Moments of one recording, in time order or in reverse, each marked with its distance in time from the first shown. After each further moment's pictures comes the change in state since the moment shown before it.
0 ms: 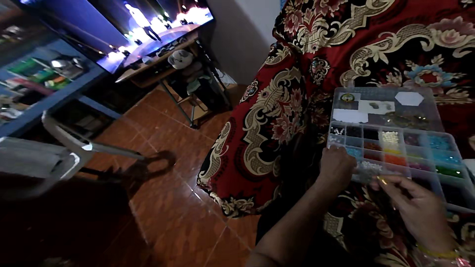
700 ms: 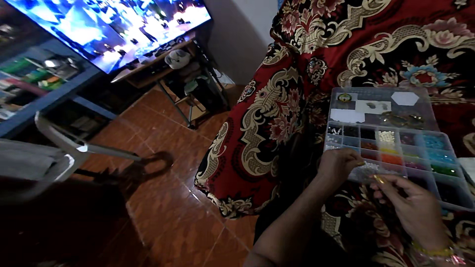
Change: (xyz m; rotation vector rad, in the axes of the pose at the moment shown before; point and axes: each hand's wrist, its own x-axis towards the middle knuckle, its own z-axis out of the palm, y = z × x) left_hand -0.004 -0.008 0.008 -0.642 0.276 0.119; right_hand -0.002 -0.003 0.003 0.024 0.031 0.068
